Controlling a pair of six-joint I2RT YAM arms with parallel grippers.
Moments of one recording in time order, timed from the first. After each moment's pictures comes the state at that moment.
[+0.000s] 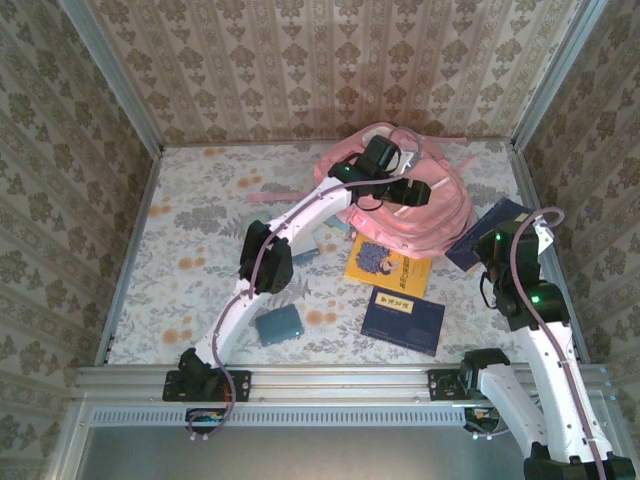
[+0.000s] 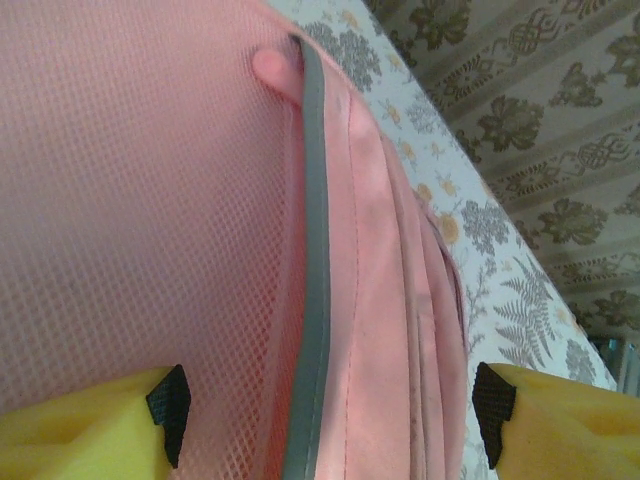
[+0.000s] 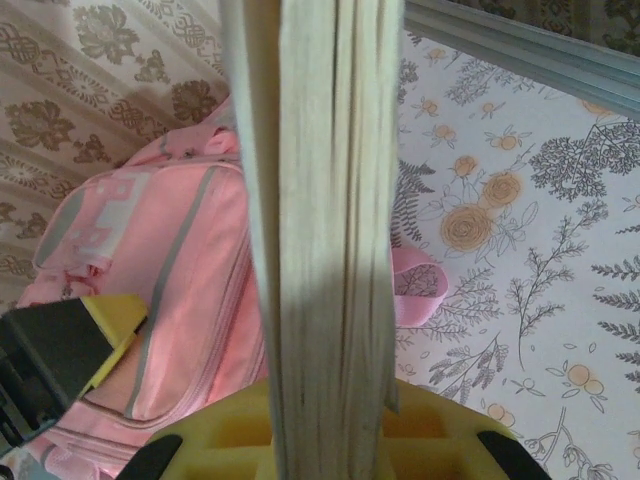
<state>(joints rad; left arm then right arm) -0.82 2.56 2.53 -0.64 0.47 -0.40 0.04 0.69 0.82 -0.75 0.31 0.87</state>
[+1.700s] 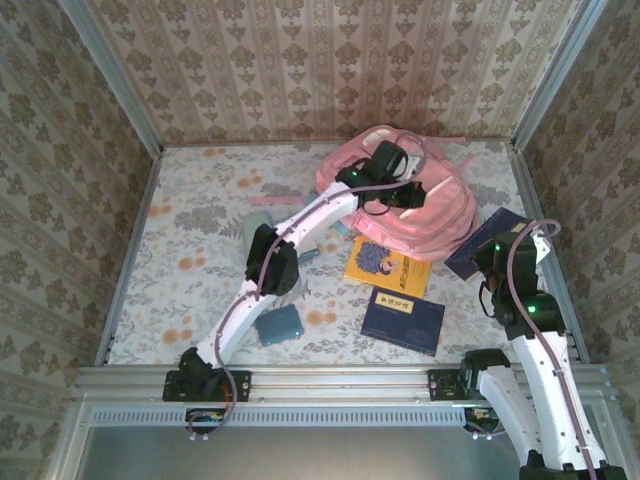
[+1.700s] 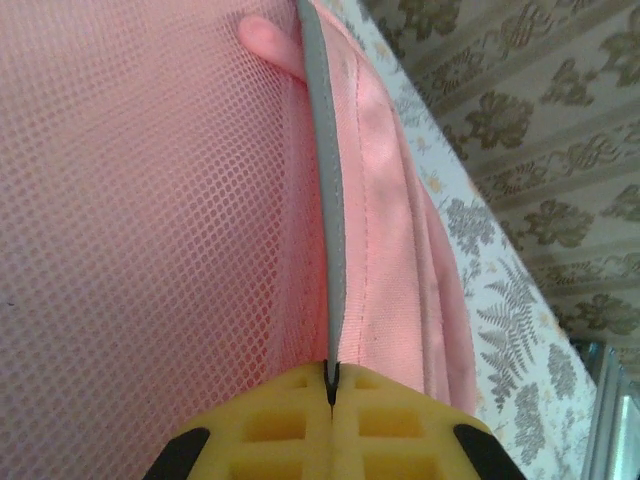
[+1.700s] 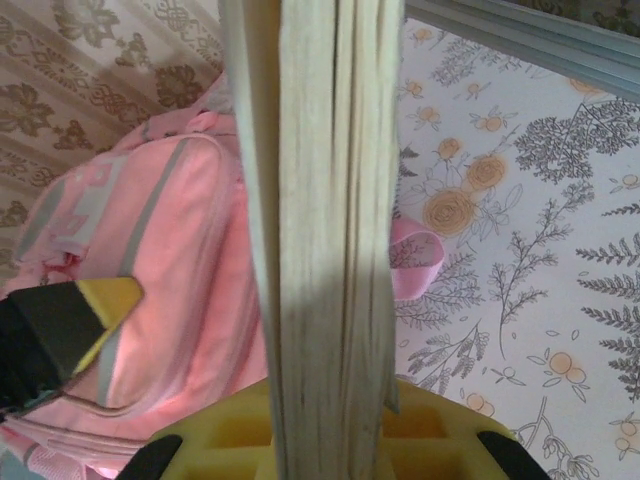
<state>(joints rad) -0.83 2.59 2.58 -0.66 0.48 -0.46 0.01 0.62 0.73 -0.72 0.28 0.85</state>
